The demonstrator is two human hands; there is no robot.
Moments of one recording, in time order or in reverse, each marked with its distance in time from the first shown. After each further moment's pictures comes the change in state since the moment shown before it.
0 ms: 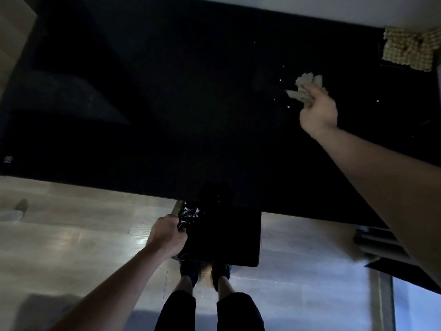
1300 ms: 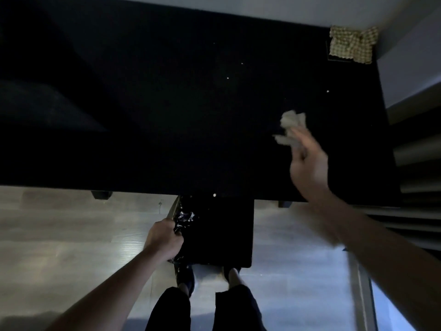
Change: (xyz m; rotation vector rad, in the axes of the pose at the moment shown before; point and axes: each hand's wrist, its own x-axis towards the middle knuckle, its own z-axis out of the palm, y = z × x) left_hand -0.032 0.040 0.041 0.057 -0.023 0.022; right_hand -0.160 0.072 -0.066 0.276 0.066 -0.160
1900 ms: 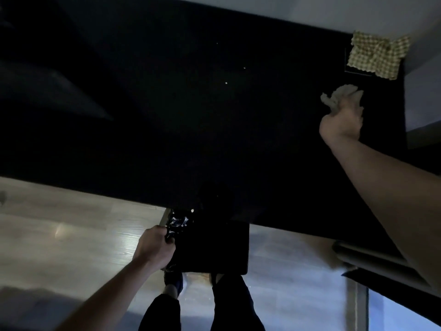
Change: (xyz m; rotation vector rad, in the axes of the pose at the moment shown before) left_hand 0.004 0.043 0.027 -0.047 0.068 -0.102; right_hand 0.199 0.102 -0.018 -0.333 0.004 0.324
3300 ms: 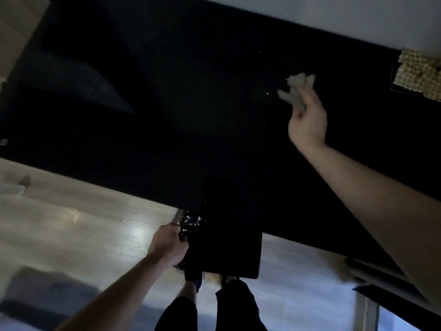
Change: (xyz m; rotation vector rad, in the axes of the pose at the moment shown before) left_hand 0.013 -0.025 -0.040 -0.060 -0.053 -0.063; right_hand -0.063 -0.146 0.070 0.230 -0.063 -0.382
